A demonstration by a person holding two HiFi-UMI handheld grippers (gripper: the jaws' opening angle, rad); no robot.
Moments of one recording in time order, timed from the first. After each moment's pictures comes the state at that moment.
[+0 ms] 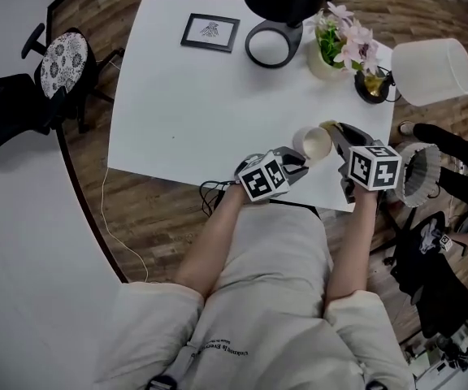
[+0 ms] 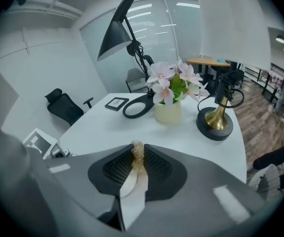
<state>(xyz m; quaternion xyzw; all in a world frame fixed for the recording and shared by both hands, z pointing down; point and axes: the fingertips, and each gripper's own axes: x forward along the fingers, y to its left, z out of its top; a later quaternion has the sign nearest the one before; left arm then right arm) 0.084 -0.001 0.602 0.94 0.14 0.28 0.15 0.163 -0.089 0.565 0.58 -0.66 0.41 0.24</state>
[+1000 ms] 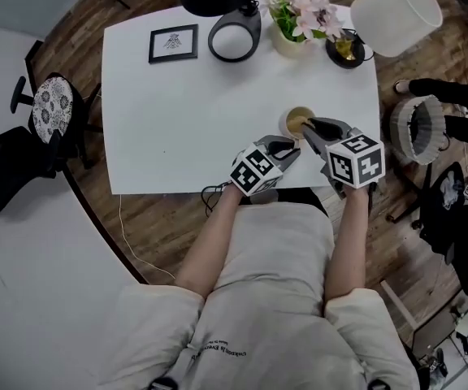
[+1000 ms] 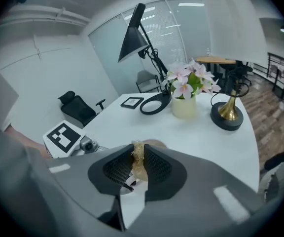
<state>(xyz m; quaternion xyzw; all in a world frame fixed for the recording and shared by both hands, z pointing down) 0.082 -0.002 0.600 0.93 0.12 0.28 0.21 0.109 -0.058 0.547 0.54 -0.70 0.41 0.21</state>
